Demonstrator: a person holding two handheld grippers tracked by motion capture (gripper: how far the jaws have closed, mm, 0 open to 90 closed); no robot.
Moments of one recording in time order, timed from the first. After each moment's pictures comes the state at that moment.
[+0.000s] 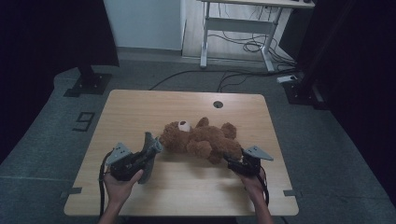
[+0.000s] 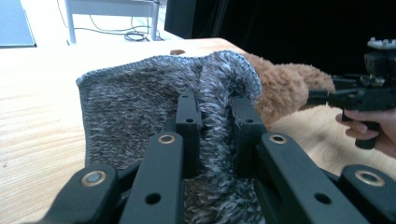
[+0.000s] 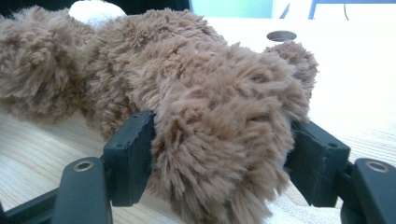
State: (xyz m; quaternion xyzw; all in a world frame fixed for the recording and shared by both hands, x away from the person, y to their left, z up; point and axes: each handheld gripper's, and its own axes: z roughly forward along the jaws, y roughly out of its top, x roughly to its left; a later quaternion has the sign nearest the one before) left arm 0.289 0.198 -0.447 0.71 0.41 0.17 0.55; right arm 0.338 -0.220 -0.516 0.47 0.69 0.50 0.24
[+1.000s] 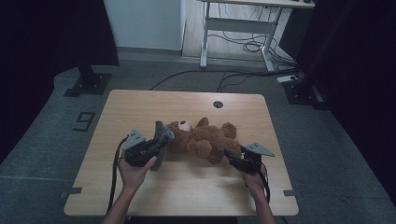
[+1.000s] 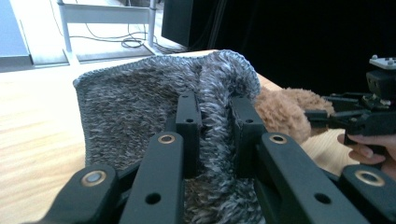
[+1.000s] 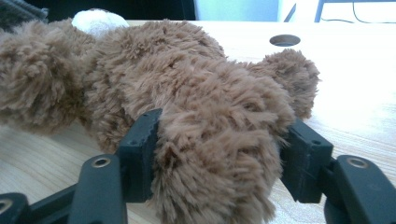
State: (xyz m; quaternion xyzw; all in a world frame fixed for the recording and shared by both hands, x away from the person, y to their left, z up) left arm 0.327 0.159 -0.428 0.71 0.40 0.18 0.55; right arm 0.350 -0.224 -0.512 0.46 0.69 0.51 0.22
